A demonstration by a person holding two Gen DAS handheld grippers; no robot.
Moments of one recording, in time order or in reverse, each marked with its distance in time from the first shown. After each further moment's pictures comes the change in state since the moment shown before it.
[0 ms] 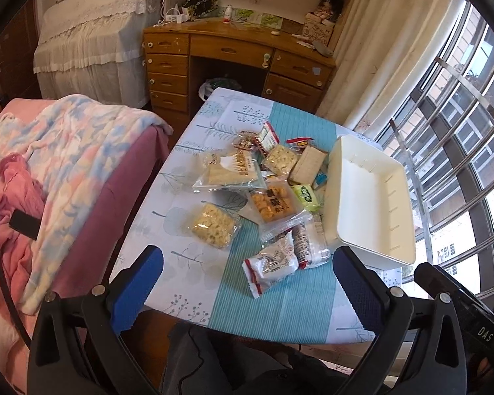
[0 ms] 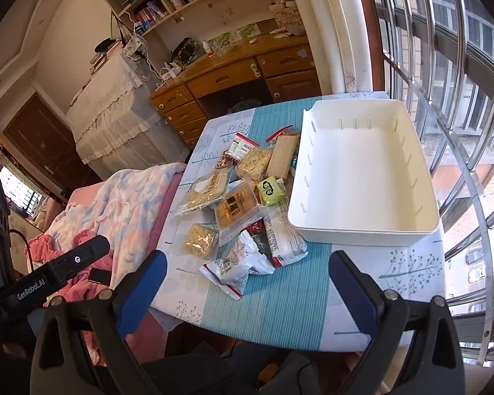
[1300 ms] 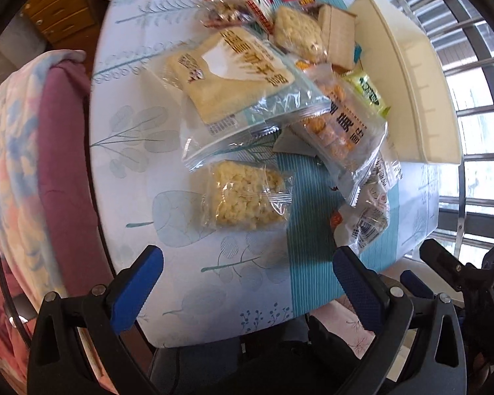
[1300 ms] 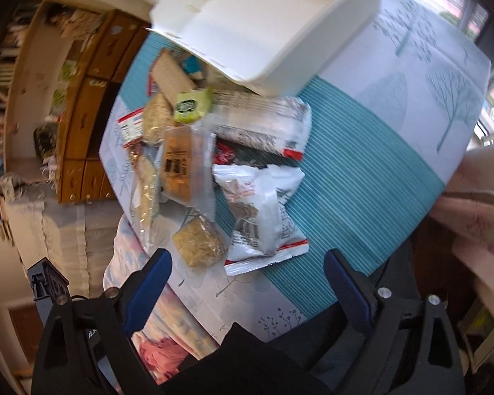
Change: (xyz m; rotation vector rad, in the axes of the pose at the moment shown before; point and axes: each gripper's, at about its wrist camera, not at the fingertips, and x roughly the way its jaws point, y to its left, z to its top) left arm 0.240 0.066 0.063 0.378 0.686 -0.184; right arm 0.154 0.011 -0.073 0.998 0.169 -0.154
